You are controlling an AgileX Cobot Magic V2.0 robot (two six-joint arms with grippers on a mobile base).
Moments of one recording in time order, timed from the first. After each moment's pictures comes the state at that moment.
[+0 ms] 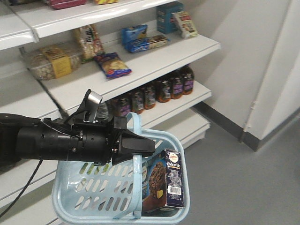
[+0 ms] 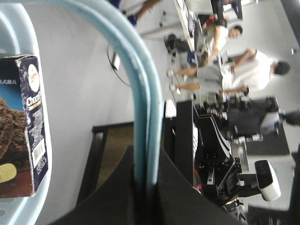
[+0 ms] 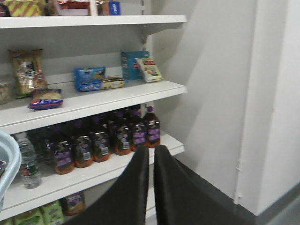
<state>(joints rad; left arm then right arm) -0.36 1.56 -0.85 -1.66 0.97 0.81 0.04 -0.01 0.03 -0.11 0.09 0.12</state>
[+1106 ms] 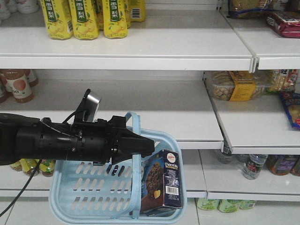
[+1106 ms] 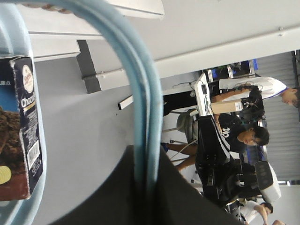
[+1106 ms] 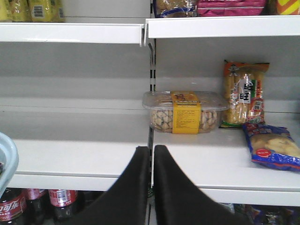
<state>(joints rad) -0.36 1.56 -0.85 -1.66 0.96 0.81 0.04 -0.01 0.03 -0.11 0.09 0.12</state>
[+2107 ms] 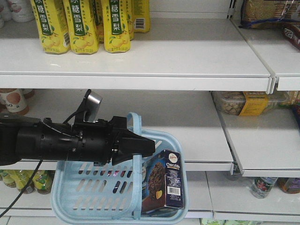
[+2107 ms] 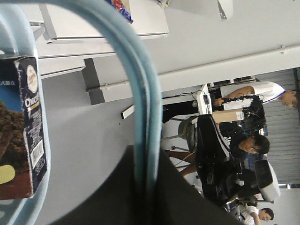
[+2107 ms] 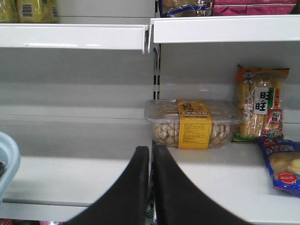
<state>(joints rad) -0.36 1.56 -0.85 -1.66 0.97 0.81 0.04 -0.01 0.03 -0.11 0.09 0.12</state>
